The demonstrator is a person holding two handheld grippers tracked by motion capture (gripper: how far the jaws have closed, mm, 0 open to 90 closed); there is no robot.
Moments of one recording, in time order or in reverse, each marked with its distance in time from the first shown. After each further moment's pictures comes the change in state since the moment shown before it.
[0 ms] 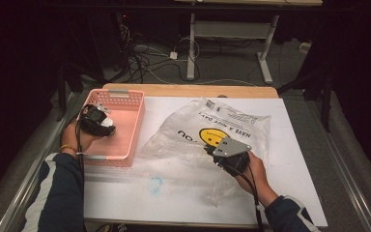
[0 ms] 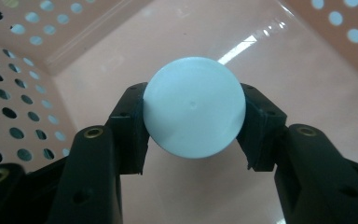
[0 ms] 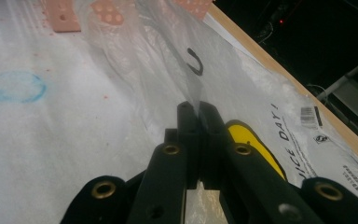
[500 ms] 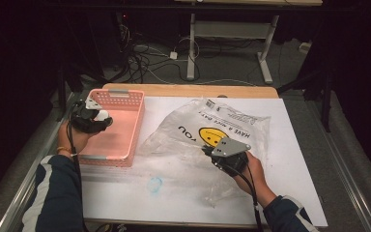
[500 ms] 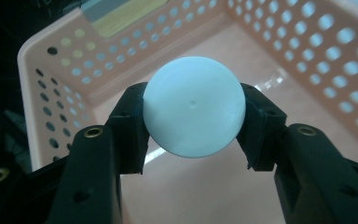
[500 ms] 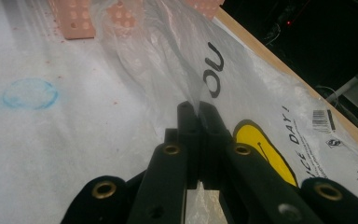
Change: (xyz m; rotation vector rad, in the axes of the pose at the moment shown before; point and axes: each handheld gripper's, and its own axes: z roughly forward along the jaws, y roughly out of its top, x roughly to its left) left arm -0.002 -0.004 -0.031 -0.217 0.044 -0.048; right arm 0.002 0.003 0.000 -0.013 0.027 0.018
